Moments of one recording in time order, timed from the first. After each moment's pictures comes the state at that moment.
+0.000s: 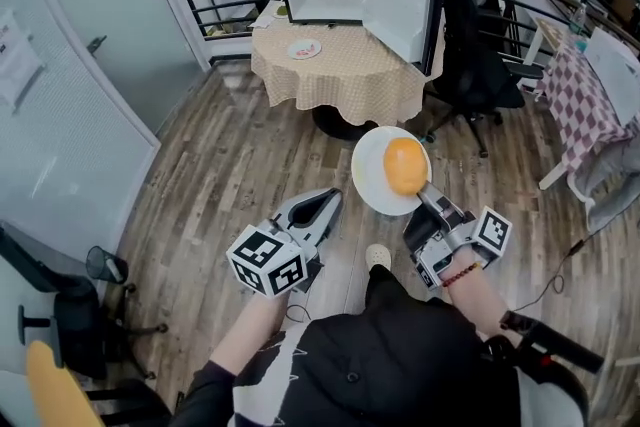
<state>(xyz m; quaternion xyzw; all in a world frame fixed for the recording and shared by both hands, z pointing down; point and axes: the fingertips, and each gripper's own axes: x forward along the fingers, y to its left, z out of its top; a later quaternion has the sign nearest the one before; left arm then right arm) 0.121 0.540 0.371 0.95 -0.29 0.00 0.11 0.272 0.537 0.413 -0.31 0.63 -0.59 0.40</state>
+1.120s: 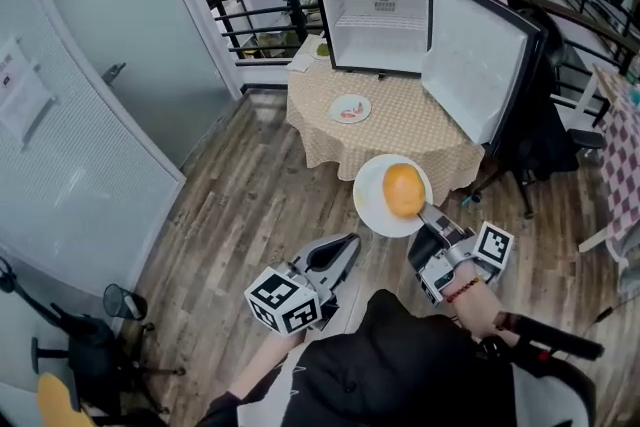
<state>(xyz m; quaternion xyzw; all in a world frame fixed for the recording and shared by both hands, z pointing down) 0.069 0.279 0.389 0.94 -0.31 -0.01 0.14 0.198 0.222 0.429 -0.29 0.64 -0.62 0.34</state>
